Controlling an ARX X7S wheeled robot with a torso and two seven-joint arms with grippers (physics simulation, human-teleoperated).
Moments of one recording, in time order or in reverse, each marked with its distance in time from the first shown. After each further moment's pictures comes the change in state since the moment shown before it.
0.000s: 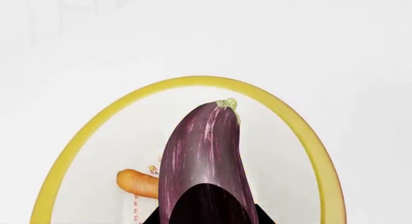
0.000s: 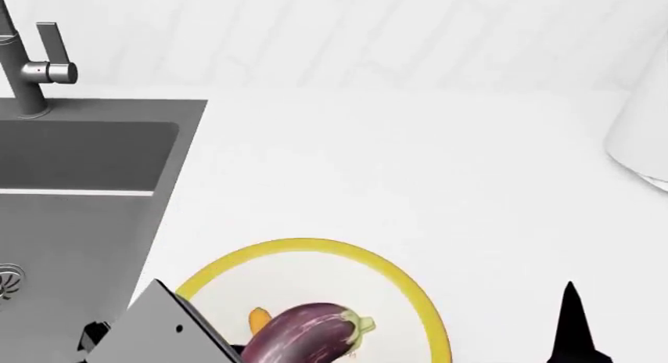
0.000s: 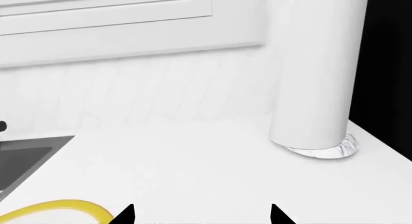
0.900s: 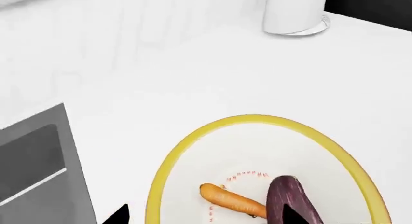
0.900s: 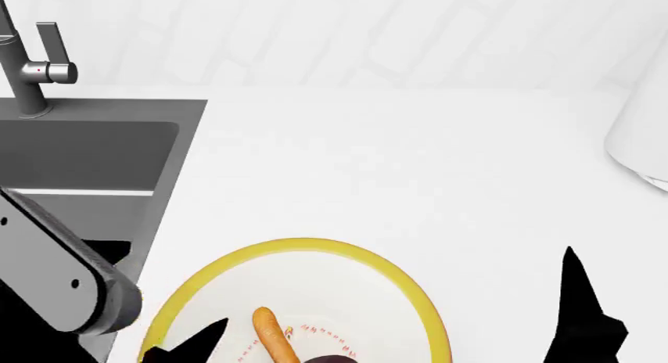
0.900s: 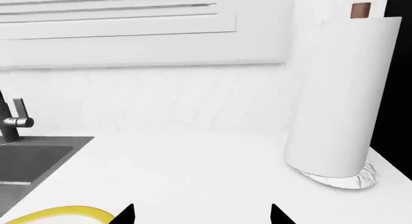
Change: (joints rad) left arm -0.158 -0.230 -0.147 0.022 -0.182 0.035 0.022; right arm 0.055 0.139 0.077 0.049 0.136 0.023 -0.065
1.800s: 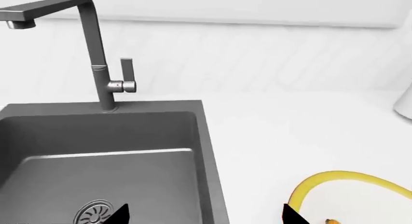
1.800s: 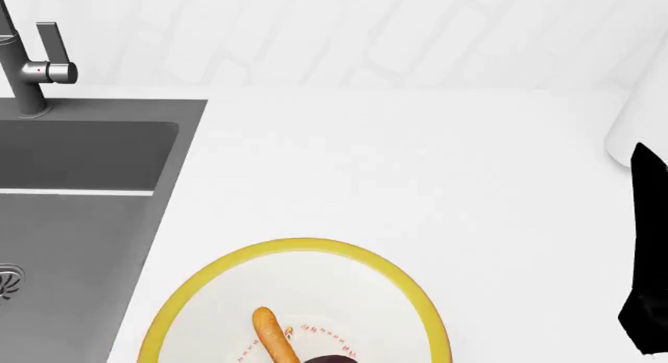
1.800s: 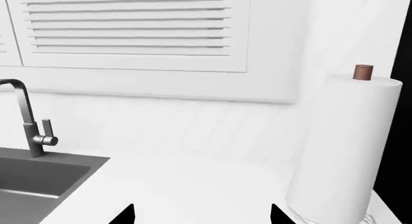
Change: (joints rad) left arm 0.724 -0.494 -0.791 0.099 0.111 0.255 0.246; right arm 0.060 0.248 0.316 0.181 0.339 0.131 -0.088
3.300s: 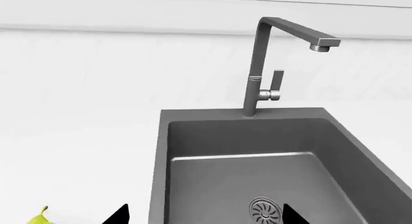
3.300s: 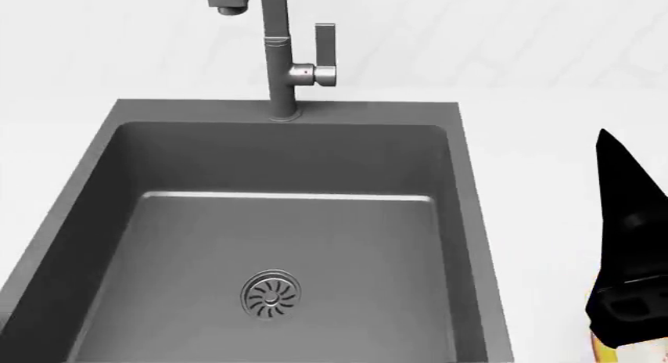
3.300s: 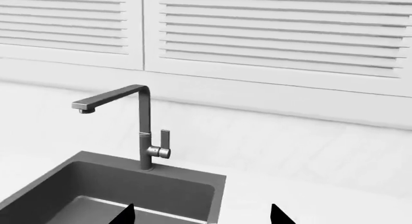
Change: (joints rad) left arm -0.045 -0.040 0.001 -0.036 -0.022 0.003 0.013; right arm 0.023 0.088 -0.066 -0.026 -0.008 -0.074 0.002
